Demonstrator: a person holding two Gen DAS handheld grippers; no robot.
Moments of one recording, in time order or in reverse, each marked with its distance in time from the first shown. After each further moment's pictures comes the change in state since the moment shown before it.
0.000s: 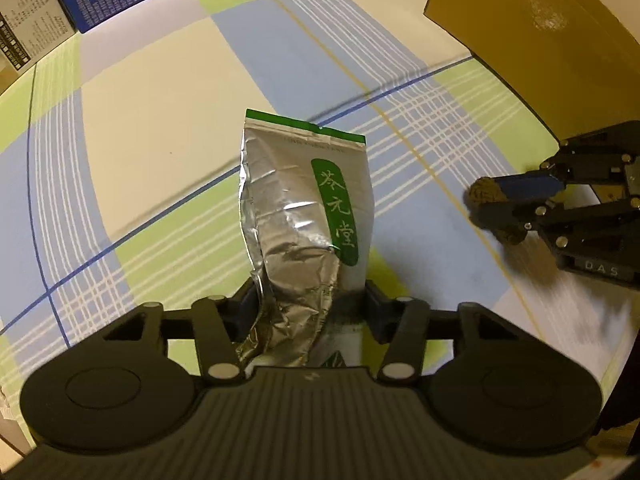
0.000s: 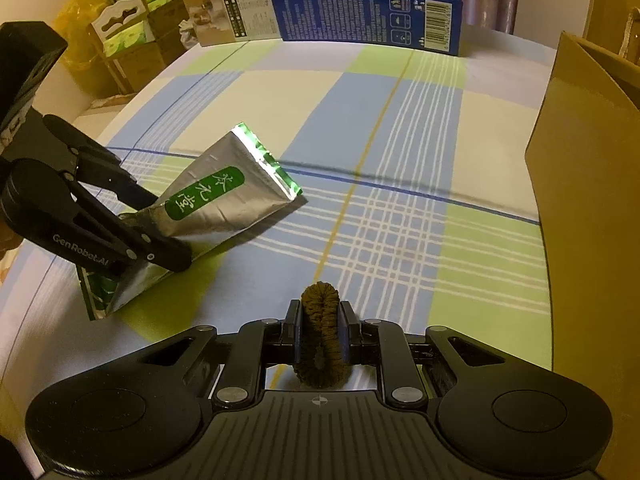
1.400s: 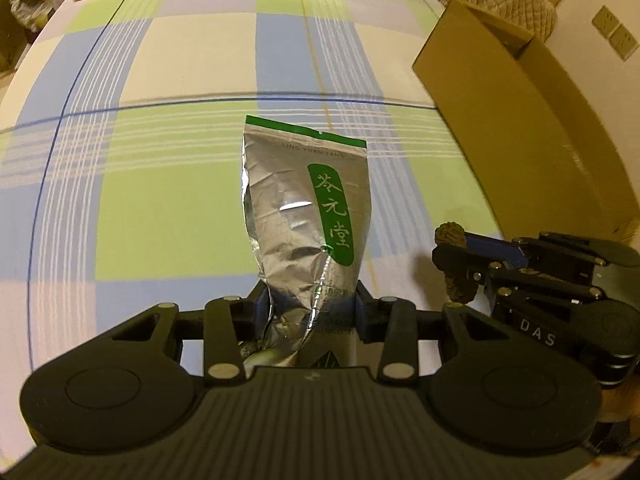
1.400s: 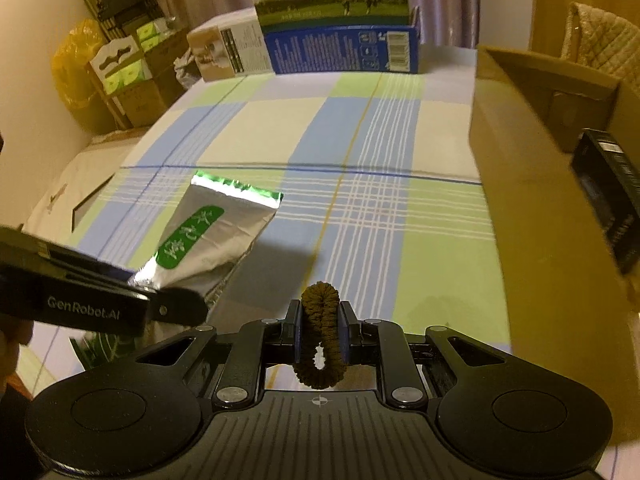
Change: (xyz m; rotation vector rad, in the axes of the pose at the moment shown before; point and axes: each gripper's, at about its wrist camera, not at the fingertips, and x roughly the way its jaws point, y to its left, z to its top) left arm -0.067 -0.097 -0.074 -0.444 -0.158 -0.026; right arm -0.094 0.017 -0.056 0.085 -0.100 -0.018
